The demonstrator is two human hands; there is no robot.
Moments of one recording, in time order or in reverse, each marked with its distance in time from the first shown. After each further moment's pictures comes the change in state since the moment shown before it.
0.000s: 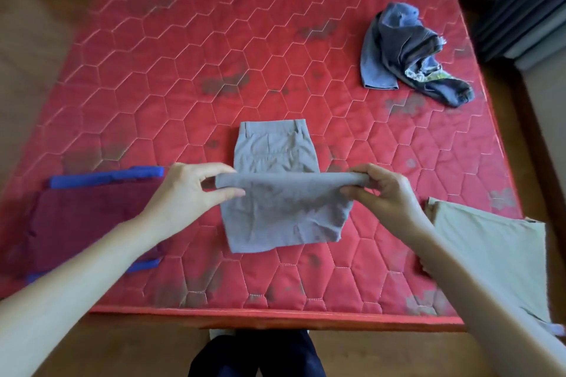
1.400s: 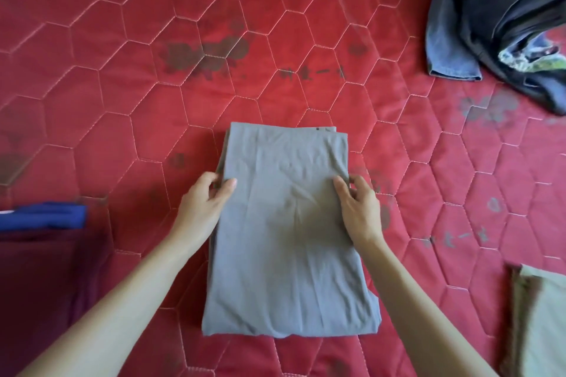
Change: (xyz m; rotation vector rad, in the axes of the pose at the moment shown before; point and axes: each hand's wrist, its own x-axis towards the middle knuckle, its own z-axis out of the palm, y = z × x) left_hand 0.165 -0.209 0.151 -0.254 0.120 -0.622; right_hand 0.200 0.203 0.155 0.049 0.212 0.509
